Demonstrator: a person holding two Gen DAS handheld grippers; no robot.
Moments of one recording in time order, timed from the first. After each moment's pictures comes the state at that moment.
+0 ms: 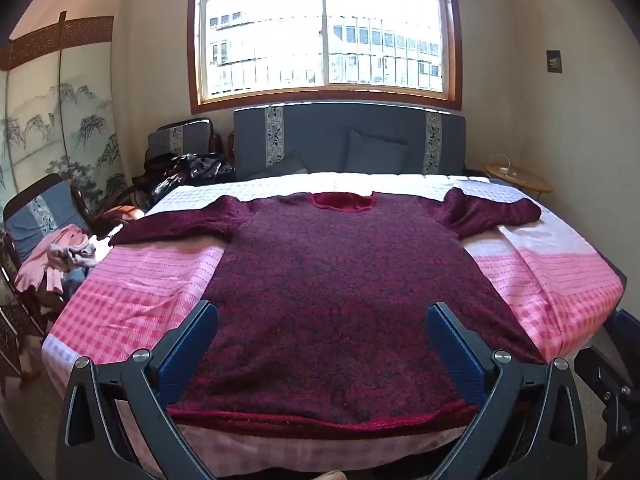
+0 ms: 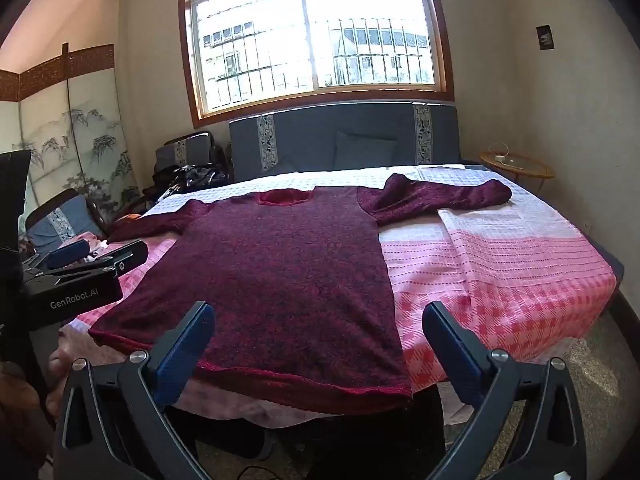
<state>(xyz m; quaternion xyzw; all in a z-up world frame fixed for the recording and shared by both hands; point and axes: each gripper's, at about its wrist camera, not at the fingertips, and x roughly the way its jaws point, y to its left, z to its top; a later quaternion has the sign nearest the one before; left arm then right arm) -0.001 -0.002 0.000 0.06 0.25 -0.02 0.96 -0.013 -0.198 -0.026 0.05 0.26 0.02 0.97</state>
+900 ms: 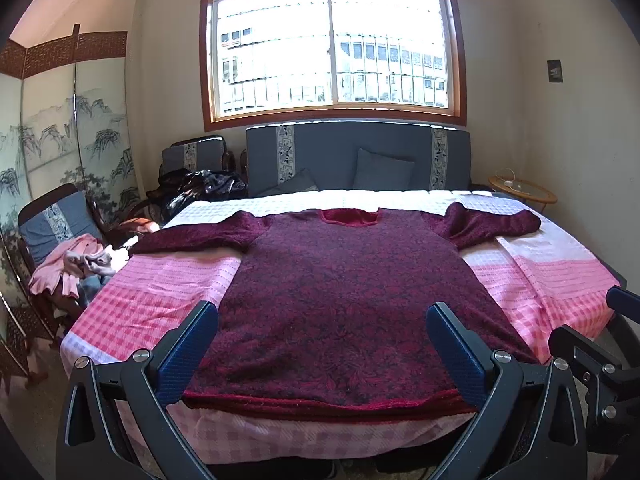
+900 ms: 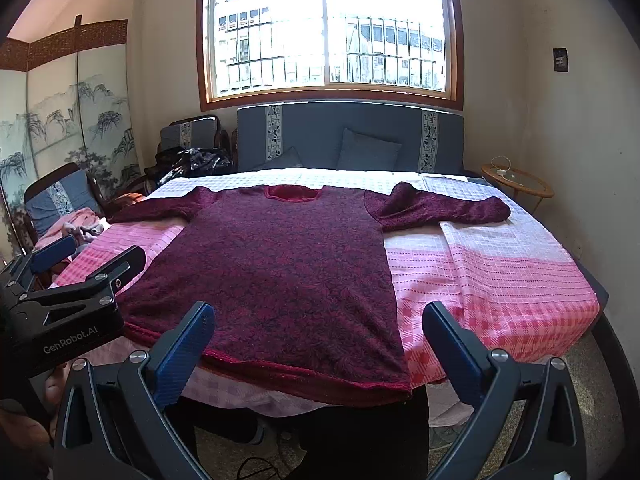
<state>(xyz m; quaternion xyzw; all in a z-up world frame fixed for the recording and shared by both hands) -0.045 0.001 0.018 0.02 0.23 -0.01 0.97 -0.024 -0.169 0.001 0.00 0.27 0.02 0.96</state>
